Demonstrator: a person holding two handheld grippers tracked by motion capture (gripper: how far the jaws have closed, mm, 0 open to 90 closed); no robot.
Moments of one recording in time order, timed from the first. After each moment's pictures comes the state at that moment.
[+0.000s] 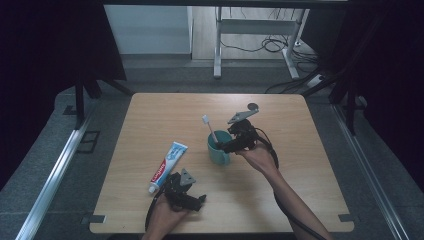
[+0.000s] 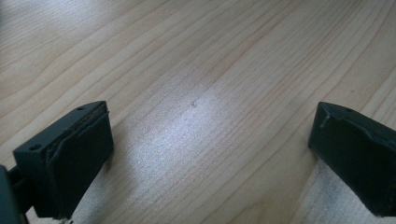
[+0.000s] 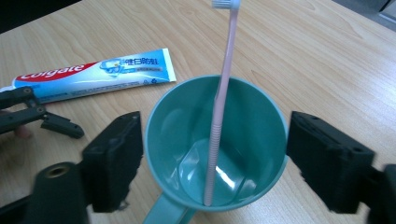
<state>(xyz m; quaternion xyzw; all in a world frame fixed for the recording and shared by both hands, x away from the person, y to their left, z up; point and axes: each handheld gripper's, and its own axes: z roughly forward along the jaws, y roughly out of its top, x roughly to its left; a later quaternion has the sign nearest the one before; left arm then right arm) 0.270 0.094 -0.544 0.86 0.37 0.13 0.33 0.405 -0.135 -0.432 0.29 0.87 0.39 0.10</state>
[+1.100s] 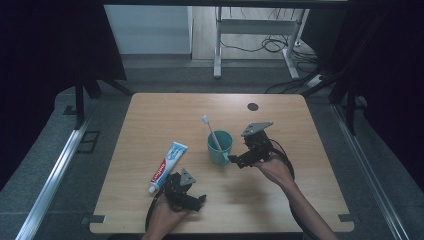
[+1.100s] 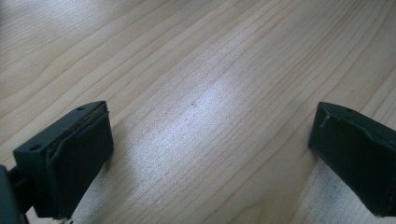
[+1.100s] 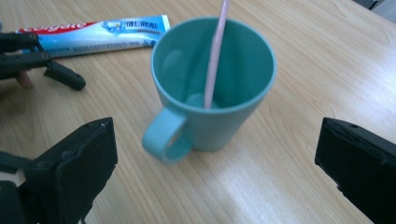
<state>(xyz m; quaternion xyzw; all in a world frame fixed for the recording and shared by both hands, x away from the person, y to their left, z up) 0.270 0.094 -0.544 0.86 0.37 0.13 0.33 0.372 -0.174 -0.439 0.28 0.88 0.37 0.13</state>
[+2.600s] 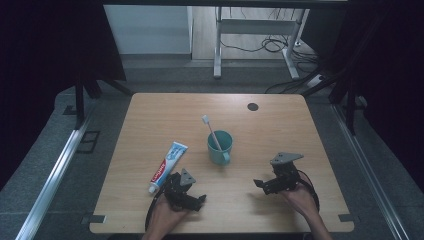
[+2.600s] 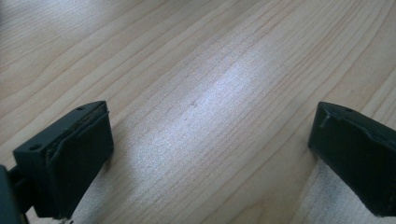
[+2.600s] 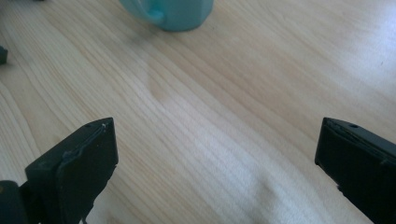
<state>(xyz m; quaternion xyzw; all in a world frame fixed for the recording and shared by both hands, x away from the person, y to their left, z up) 0.270 0.093 -0.545 0.86 0.37 0.13 0.33 0.316 -0.258 -0.502 0.34 0.86 0.36 0.14</state>
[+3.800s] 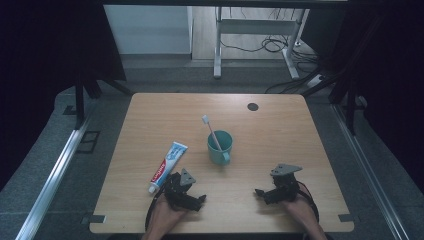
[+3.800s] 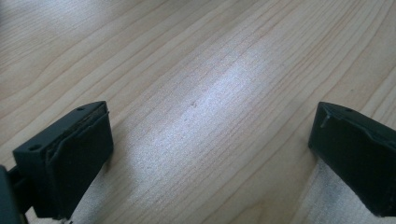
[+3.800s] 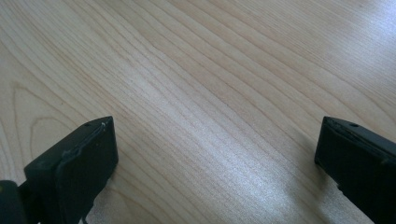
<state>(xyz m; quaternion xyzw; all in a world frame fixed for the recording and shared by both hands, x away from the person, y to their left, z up) 0.270 0.093 -0.544 0.86 0.37 0.13 0.33 0.302 -0.268 -0.544 0.34 0.86 0.35 0.14</state>
